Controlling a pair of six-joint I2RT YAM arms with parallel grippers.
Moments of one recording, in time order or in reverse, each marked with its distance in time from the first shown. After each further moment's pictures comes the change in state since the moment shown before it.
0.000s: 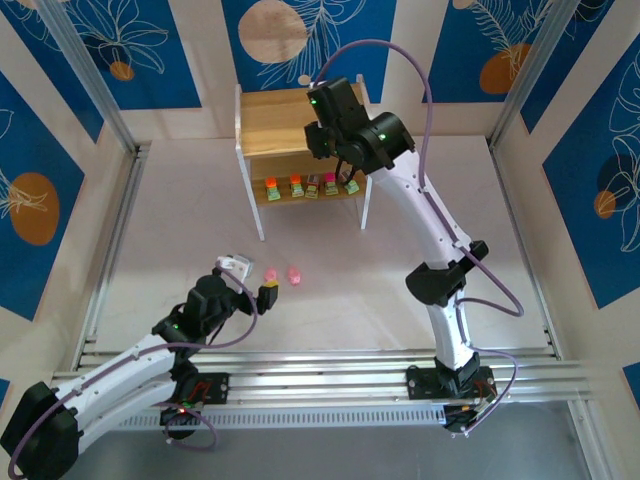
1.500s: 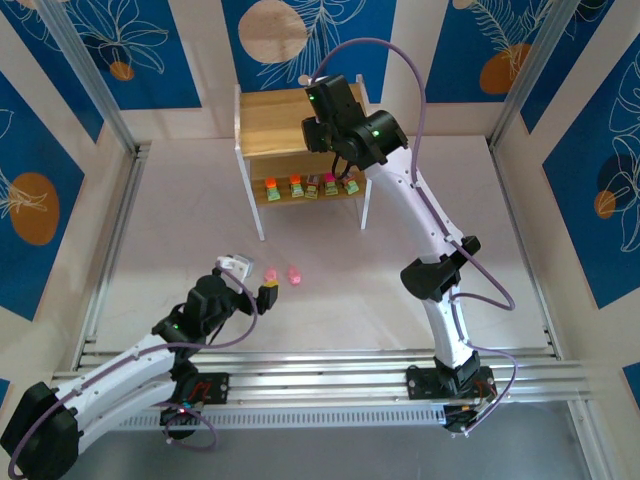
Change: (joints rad) left arm 0.000 0.000 0.000 0.000 -0.001 0.000; right arm -0.030 0.053 0.034 0.049 0.008 -0.027
